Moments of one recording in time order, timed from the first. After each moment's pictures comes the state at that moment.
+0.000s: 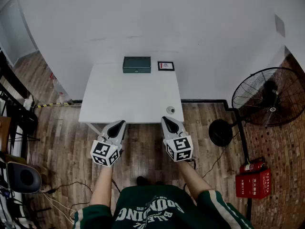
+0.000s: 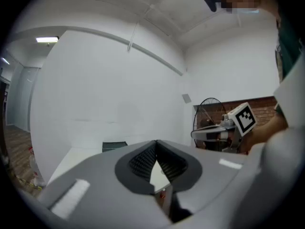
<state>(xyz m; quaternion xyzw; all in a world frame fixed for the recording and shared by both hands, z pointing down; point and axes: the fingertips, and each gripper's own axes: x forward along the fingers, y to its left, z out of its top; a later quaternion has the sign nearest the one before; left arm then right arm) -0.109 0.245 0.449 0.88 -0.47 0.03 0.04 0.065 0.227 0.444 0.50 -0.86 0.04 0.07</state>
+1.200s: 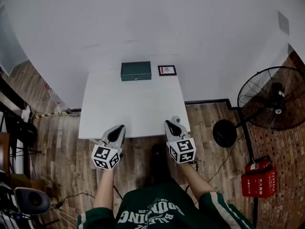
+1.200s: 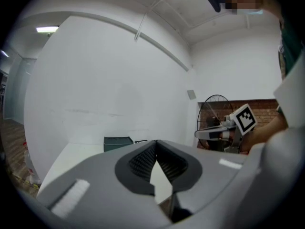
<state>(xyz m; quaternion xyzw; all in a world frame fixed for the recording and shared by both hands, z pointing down) -0.138 0.138 0.486 0.89 -0.46 0.04 0.07 0.059 0.128 0.483 0.52 -0.85 0.08 0.08</state>
